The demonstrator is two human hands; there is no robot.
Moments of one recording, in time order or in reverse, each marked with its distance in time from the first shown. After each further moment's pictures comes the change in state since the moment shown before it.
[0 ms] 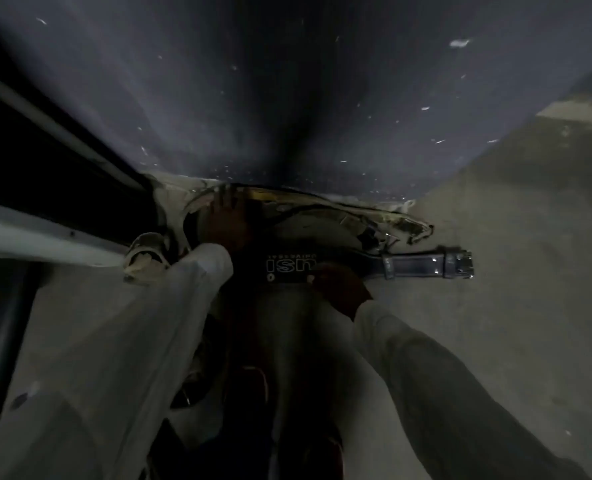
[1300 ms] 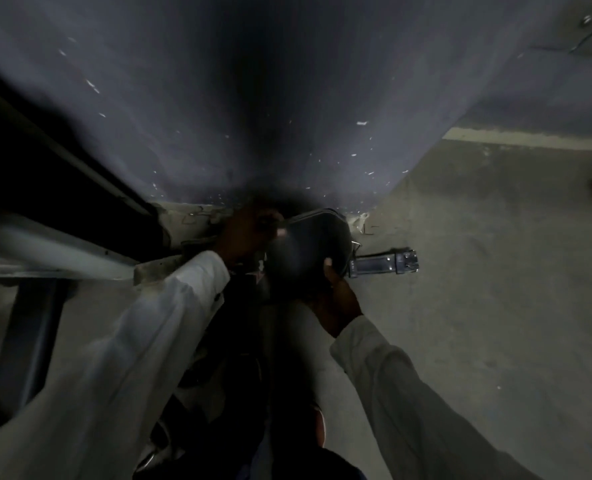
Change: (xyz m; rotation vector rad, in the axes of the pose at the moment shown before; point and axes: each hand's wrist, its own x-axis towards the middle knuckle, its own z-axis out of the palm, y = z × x) left_hand -0.117 0.095 -0.164 -0.794 -0.134 0.307; right_hand -0.142 -0.060 -0.028 1.286 -0.056 0.099
